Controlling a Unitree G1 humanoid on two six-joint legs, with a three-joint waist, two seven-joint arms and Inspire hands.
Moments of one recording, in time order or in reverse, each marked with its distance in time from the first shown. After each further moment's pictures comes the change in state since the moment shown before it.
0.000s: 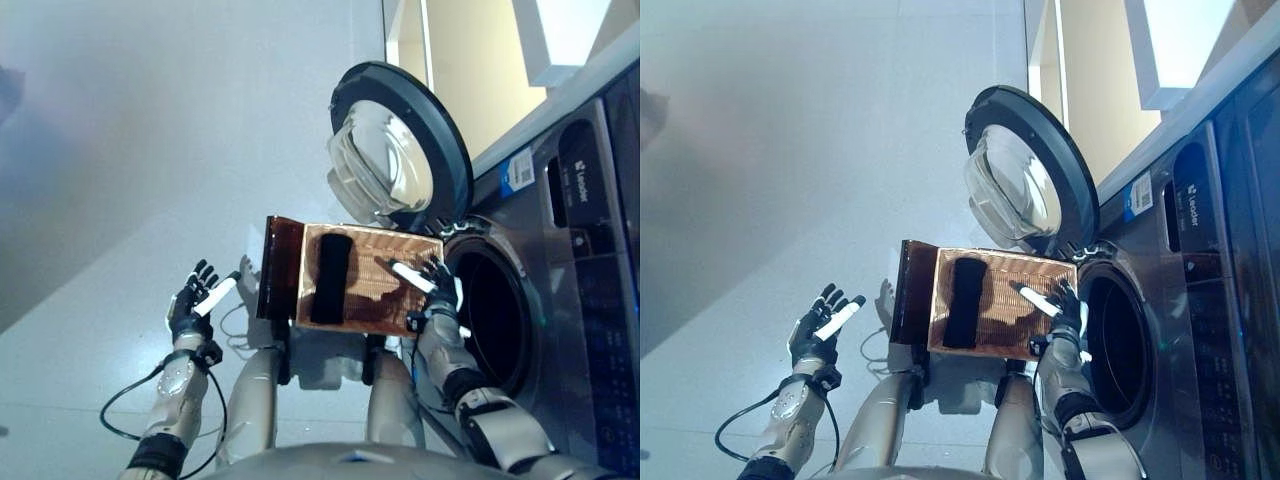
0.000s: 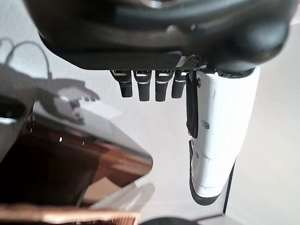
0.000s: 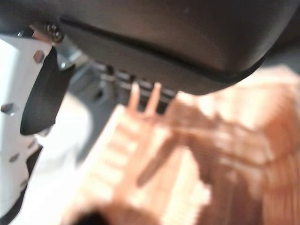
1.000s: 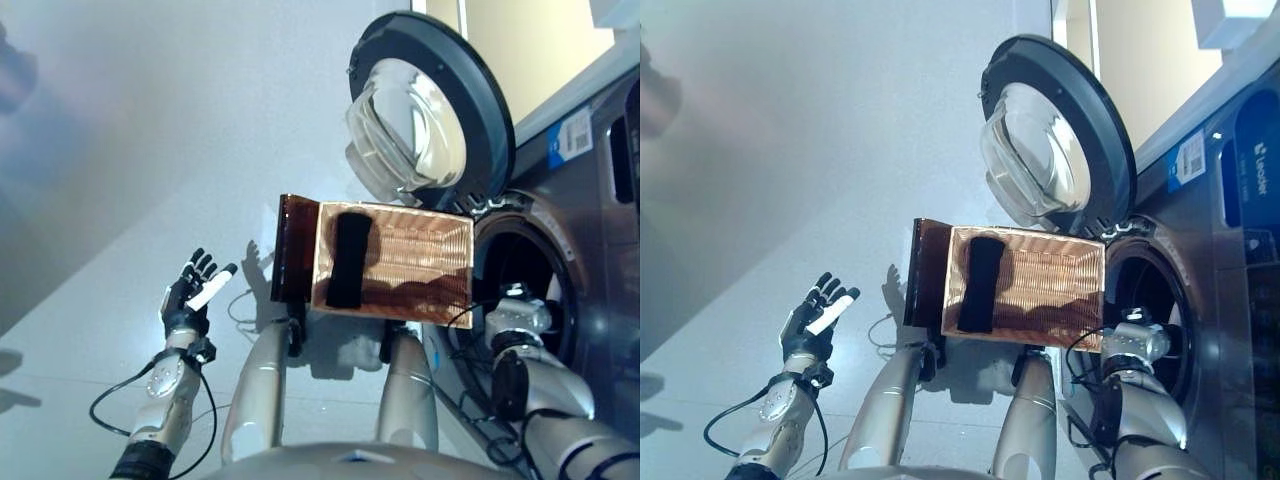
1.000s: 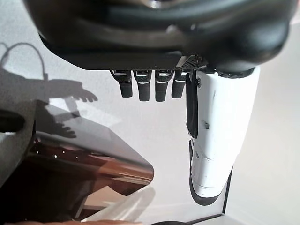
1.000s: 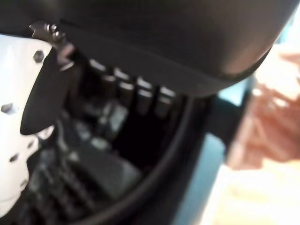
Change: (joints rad) left arm 0.050 0.065 -0.067 -0.128 -0.100 0.003 -0.022; right arm -0.204 -0.066 -0.613 0.288 1.061 -0.232 0.040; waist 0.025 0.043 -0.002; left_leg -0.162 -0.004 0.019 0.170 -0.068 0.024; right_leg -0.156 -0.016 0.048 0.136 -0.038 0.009
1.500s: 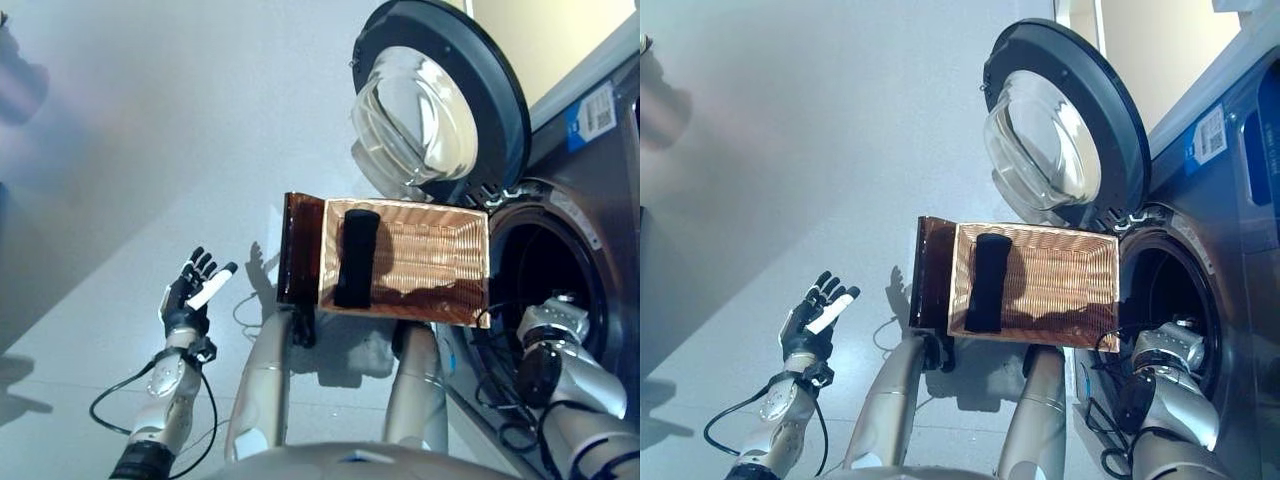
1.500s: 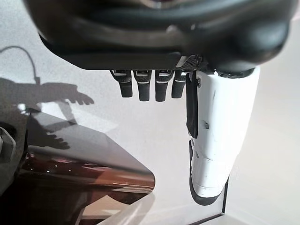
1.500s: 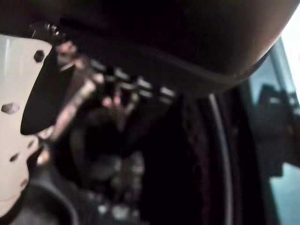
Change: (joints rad) left arm 0.009 0.013 -0.011 -0.034 0.000 0.002 0.018; right arm -0.058 -0.141 -0.195 0.042 0.118 -0.067 -0.104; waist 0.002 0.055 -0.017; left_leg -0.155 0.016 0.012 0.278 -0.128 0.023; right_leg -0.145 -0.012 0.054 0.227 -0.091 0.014
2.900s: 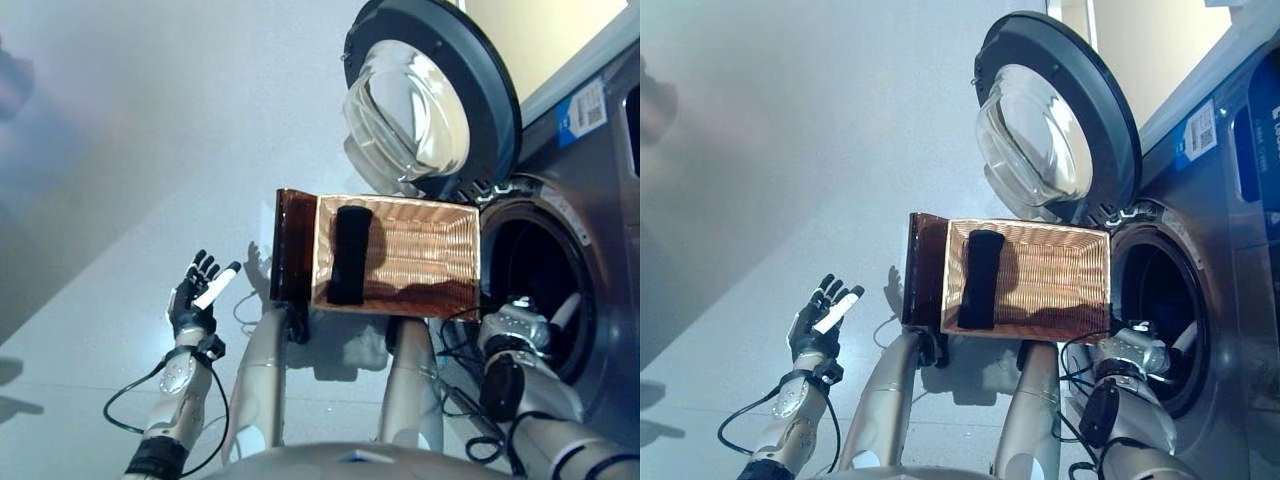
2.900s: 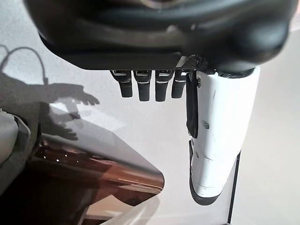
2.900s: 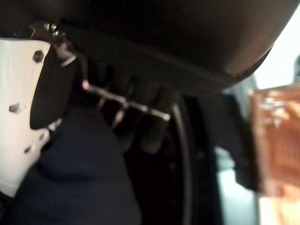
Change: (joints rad) left arm -0.016 -0.061 0.006 0.030 0.020 -0.002 0.047; right arm 0.052 0.136 -0.026 -0.098 -0.089 -0.038 -0.081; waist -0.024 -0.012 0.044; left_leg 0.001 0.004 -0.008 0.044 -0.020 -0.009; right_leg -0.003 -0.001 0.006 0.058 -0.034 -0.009
